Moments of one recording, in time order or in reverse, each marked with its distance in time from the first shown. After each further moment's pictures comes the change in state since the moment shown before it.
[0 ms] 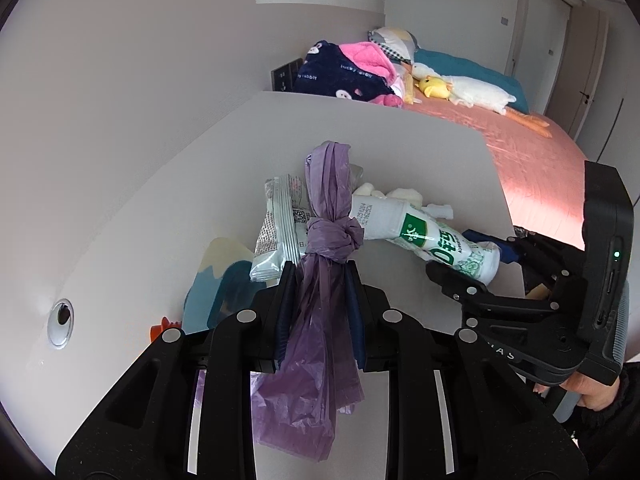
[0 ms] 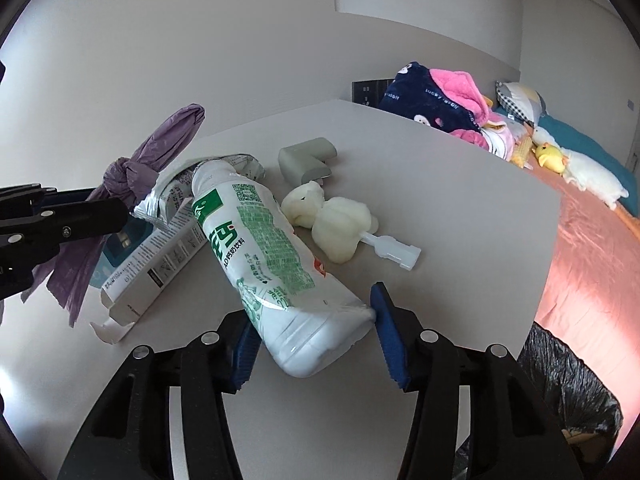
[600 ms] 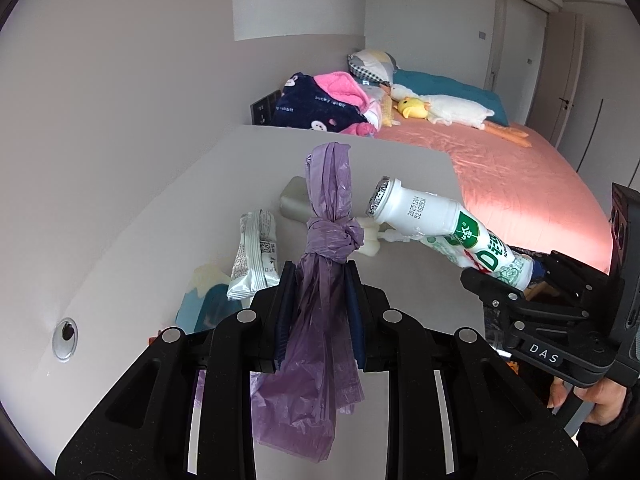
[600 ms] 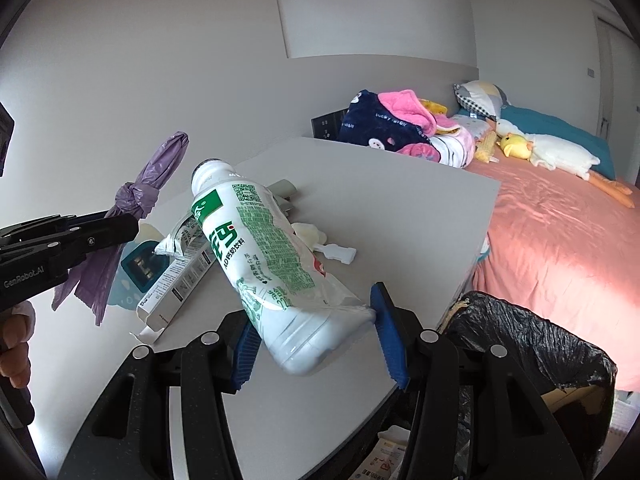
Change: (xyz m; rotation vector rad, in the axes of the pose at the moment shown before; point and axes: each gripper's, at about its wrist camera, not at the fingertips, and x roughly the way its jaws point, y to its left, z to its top) left arm -0.039 -0.024 0.006 0.041 -0.086 -0.047; right arm -0.078 -0.025 -0.016 0.140 -0.101 -0.043
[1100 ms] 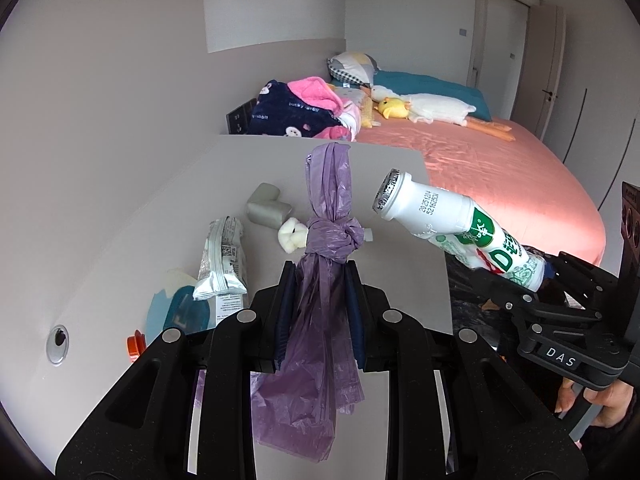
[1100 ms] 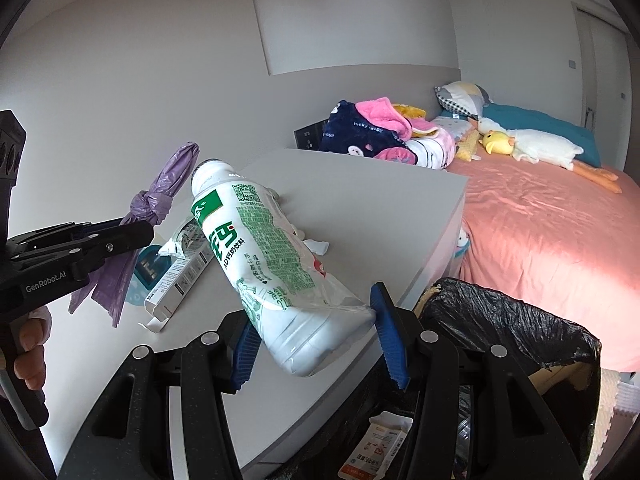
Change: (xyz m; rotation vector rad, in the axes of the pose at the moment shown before) left arm -0.014 -0.035 -0.002 0.051 -0.017 -0.037; right arm -0.043 -0.017 -0.012 0.051 -0.038 -0.026
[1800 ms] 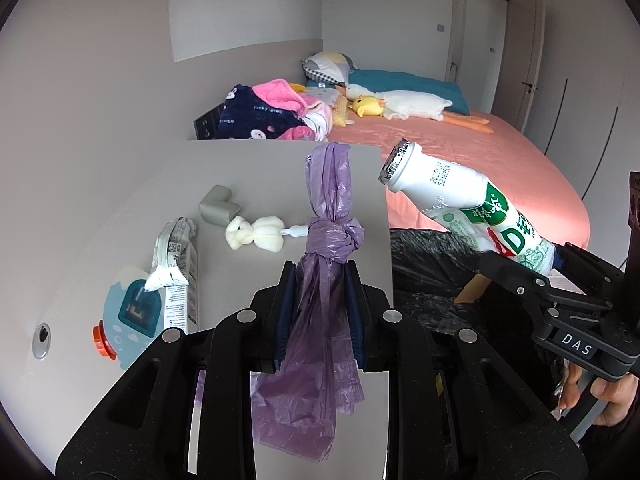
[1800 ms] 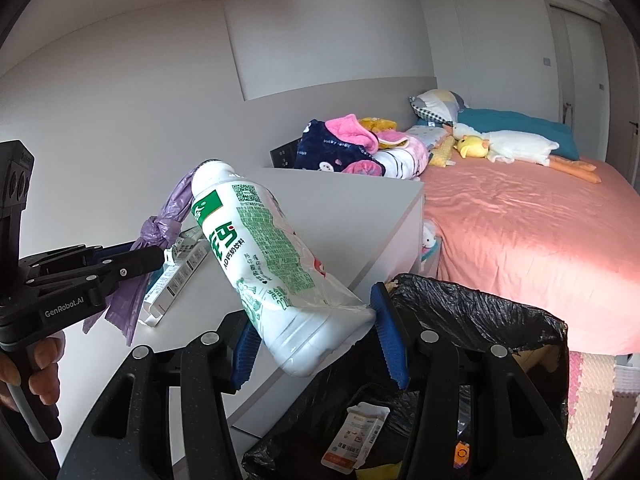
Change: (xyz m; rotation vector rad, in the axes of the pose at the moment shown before) left arm -0.007 -0.054 -0.002 0.036 0.000 -0.057; right arm -0.055 -0.040 -0.011 0.058 -0.059 -0.042
